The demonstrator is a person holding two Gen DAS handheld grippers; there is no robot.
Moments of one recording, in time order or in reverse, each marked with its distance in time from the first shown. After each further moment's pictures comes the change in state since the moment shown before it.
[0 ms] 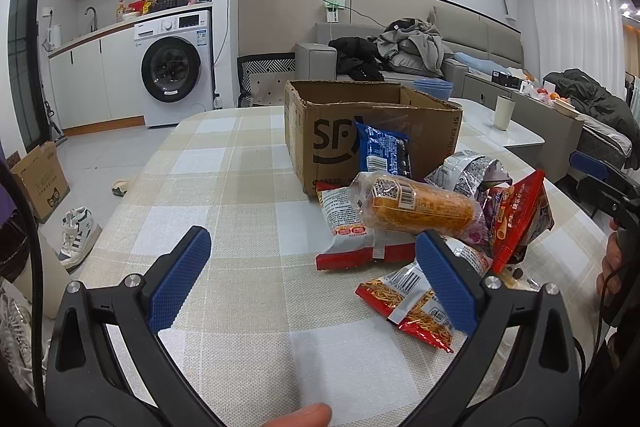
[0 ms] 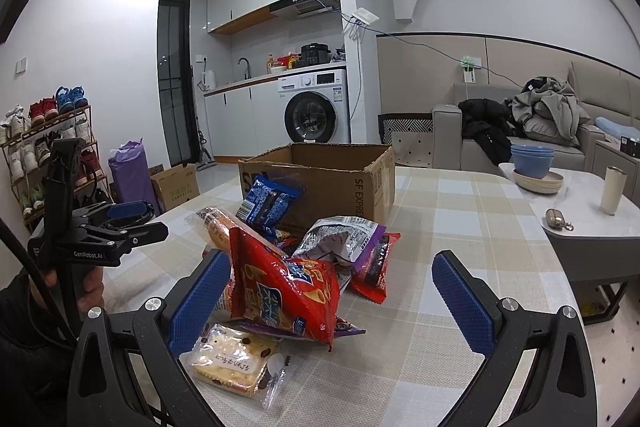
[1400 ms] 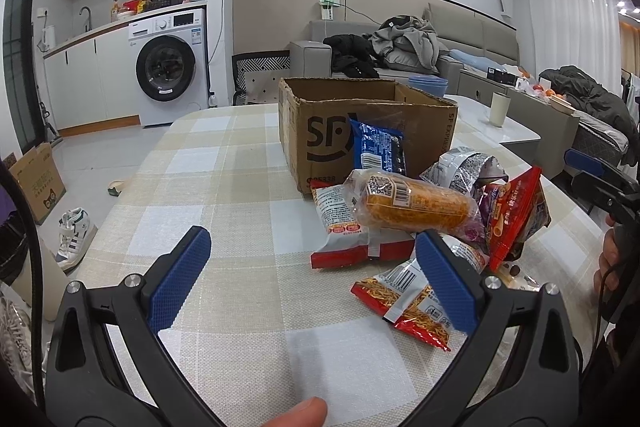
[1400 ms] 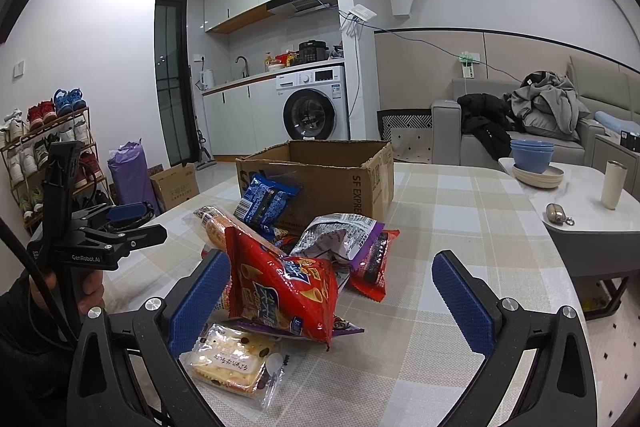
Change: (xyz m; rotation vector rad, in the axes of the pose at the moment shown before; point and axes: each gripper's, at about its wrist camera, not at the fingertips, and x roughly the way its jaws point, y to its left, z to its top) left arm 0.003 -0.003 -0.001 0.002 0.004 -0.002; right arm 0.003 -0.002 -0.004 0.009 0.010 -0.001
